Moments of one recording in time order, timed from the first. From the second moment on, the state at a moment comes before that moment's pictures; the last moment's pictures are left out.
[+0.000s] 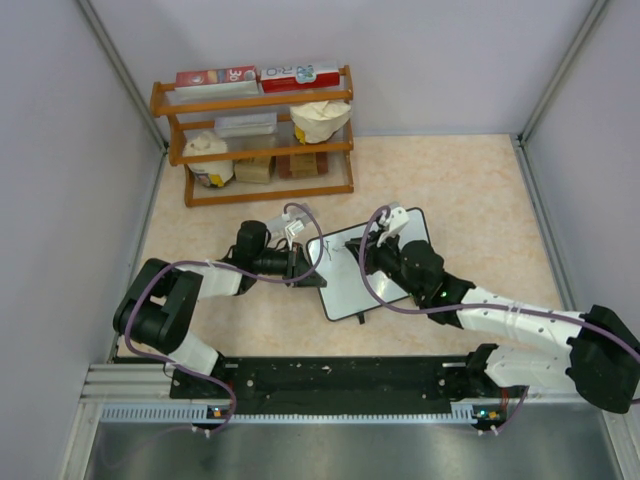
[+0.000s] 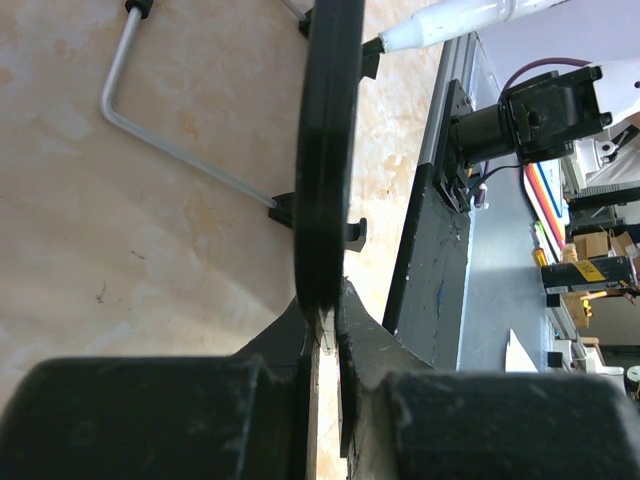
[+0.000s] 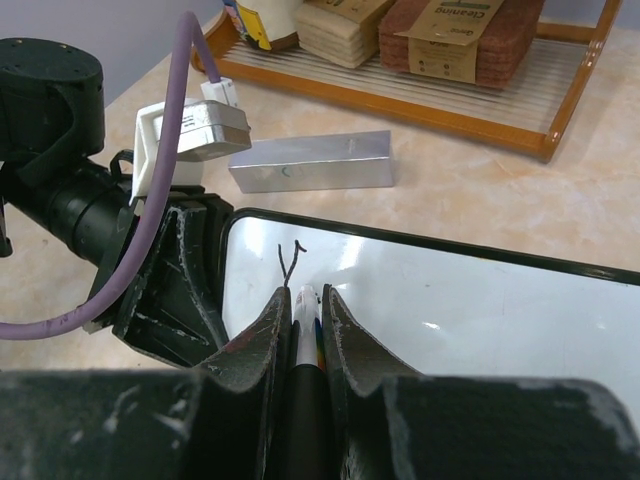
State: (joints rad) left arm -0.37 1.56 0.54 0.45 1.06 -0.42; right arm 0.91 1.12 0.58 0.43 0.21 0.24
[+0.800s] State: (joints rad) left arm -0.37 1.56 0.54 0.46 1.06 -0.42; right arm 0.91 1.11 0.57 0.39 0.18 0.26
